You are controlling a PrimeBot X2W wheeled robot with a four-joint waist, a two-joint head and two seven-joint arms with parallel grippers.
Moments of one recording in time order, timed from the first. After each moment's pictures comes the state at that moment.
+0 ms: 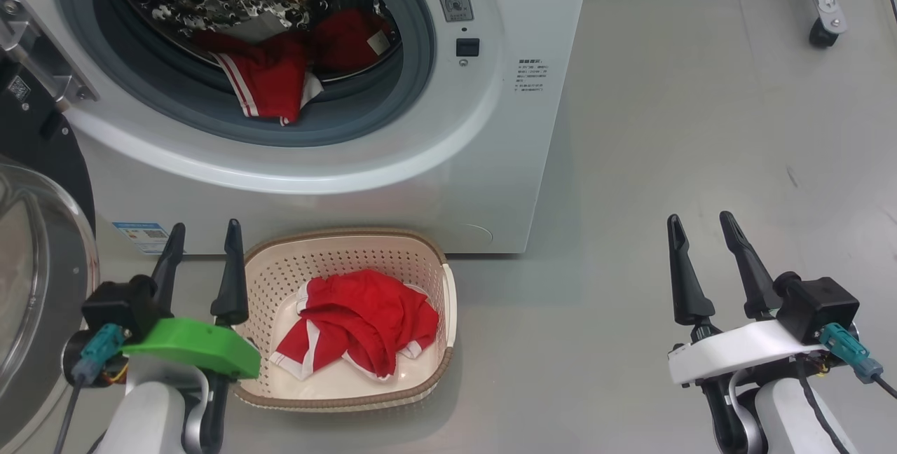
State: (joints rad) left arm -0.25 0.08 -0.12 0.39 -0.44 -0.12 -0.25; right arm -0.07 -0.09 0.17 0.14 0.39 0.12 -0.25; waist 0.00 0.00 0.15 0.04
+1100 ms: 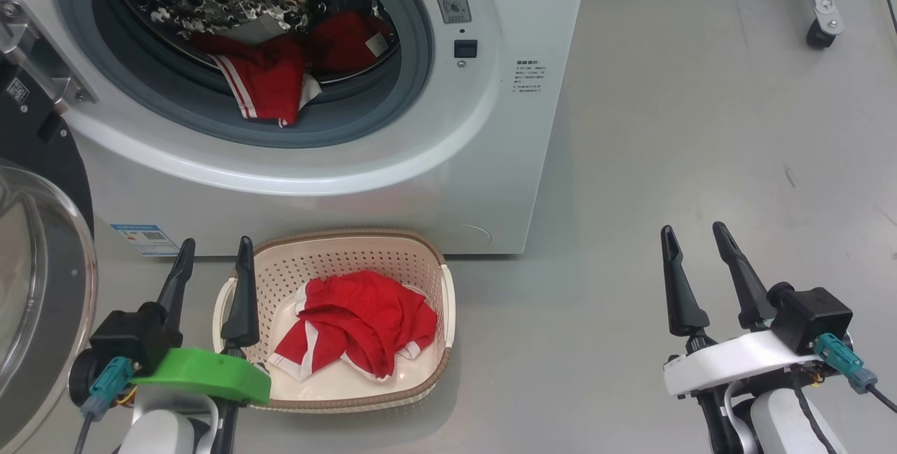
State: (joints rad) left arm -0.14 0.05 -0.11 0.25 -0.39 -0.12 -0.25; right arm -0.04 -0.09 0.18 0.13 0.39 0.12 -0.25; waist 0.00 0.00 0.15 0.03
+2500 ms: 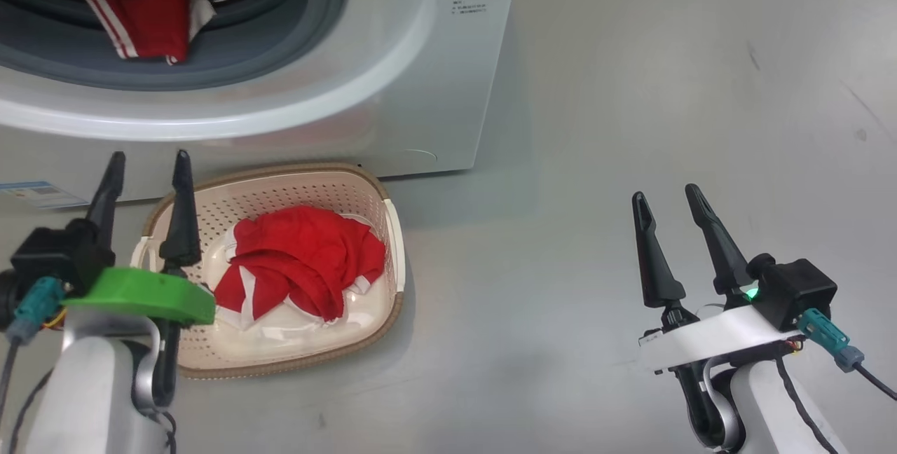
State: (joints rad) left arm -0.27 0.11 -0.05 0.20 -0.35 -0.10 -0.18; right arm -0.10 -0.08 0.24 0.07 0.39 0.12 -0.25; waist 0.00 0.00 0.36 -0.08
